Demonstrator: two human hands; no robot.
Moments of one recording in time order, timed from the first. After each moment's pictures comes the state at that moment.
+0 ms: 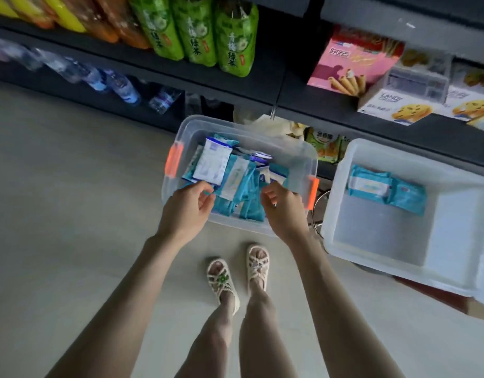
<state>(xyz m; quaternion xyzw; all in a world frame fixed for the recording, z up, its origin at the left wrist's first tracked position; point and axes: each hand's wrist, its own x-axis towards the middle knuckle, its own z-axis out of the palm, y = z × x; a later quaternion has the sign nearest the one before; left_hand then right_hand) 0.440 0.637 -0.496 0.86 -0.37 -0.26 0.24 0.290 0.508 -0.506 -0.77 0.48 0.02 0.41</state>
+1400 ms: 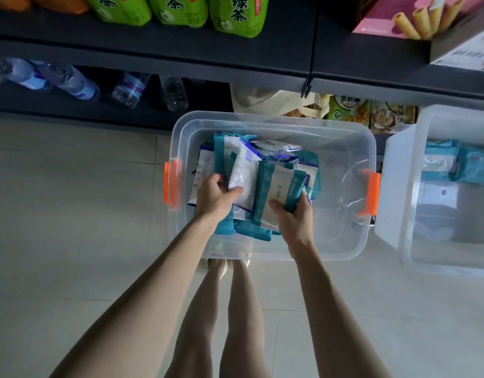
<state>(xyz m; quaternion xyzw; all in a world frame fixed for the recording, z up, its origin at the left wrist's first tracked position) 0.524 0.566 -0.671 0.83 -0.14 -0.48 0.26 0.376 0.530 -0.662 -0.41 0.70 -0.14 0.57</state>
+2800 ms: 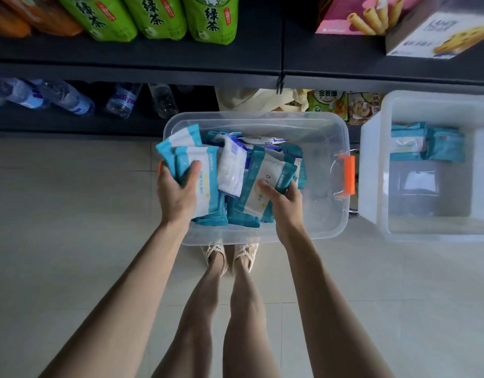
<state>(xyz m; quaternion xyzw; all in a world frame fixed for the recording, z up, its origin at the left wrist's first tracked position) 0.544 0.589 -0.615 0.81 -0.09 -0.35 0.46 0.378 0.533 -0.617 -0.30 0.65 -0.24 0.66</state>
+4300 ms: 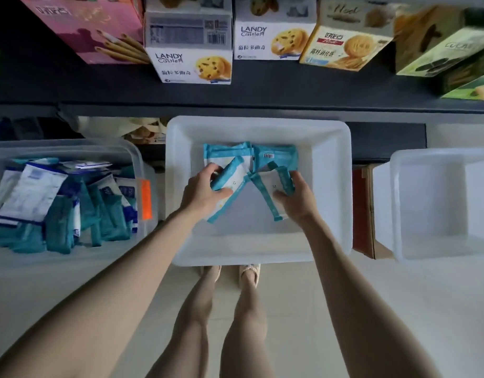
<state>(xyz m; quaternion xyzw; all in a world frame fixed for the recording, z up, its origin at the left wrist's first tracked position) 0.149 0.343 -0.597 0.78 -0.36 -0.47 0.20 -0.038 0.280 -0.593 -0.58 0.66 0.03 0.47</state>
